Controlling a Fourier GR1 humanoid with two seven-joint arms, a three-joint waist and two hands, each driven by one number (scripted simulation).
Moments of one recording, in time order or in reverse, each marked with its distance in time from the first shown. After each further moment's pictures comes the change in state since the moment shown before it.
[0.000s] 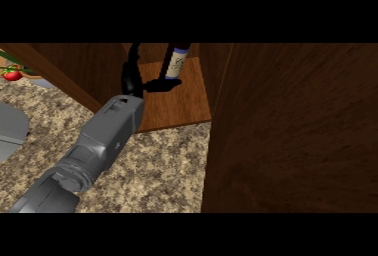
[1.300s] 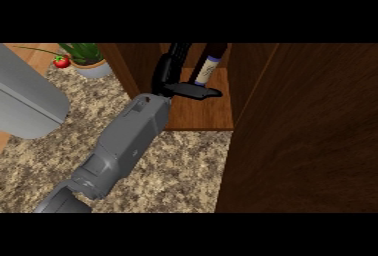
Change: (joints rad) left arm 0.066 -0.076 0.058 -0.347 0.030 -0.518 -0.092; right arm 0.017 -0.057 -0.030 -0.019 0.040 -0.077 0.090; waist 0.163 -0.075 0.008
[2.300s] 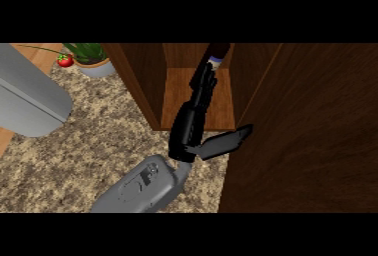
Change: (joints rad) left arm 0.454 0.012 -0.359 -0.933 -0.093 0.479 0.310; right arm -0.040 -0.023 0.031 -0.004 0.028 -0.040 0.016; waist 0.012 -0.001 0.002
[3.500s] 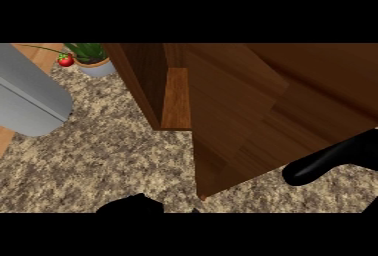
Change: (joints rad) left arm 0.652 0.379 -0.168 -0.762 -0.027 -0.097 -0.033; right arm -0.050 0.018 0.159 -0.019 0.029 -0.001 0.033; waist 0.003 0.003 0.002
